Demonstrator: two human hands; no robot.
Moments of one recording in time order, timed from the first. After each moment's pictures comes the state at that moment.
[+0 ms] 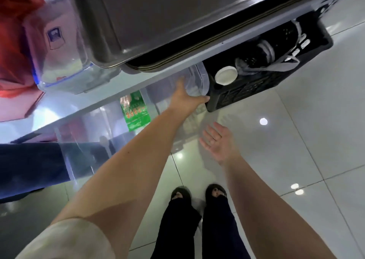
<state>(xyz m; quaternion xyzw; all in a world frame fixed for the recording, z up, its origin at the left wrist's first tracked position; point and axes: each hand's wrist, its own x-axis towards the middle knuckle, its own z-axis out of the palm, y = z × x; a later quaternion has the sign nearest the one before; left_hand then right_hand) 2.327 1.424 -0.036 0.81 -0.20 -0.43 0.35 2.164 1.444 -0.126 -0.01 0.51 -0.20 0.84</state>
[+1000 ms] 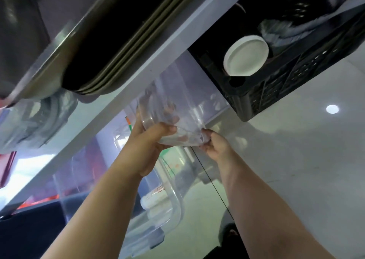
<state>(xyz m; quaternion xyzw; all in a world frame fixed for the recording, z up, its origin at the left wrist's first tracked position) 2.391 1.470 -0.074 0.72 -0.19 -0.51 0.44 2.314 1.424 -0.320 0.05 0.44 -0.13 0.89</state>
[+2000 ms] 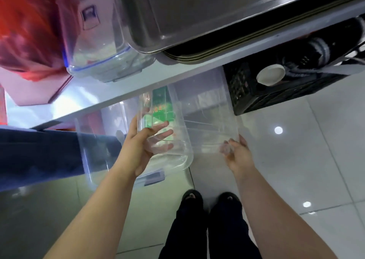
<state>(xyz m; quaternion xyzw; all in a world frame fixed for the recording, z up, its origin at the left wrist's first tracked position) 2.407 1.624 -0.039 0.58 0.01 -0.51 0.63 2.195 1.480 -0.187 -0.03 0.54 -0.28 0.80</state>
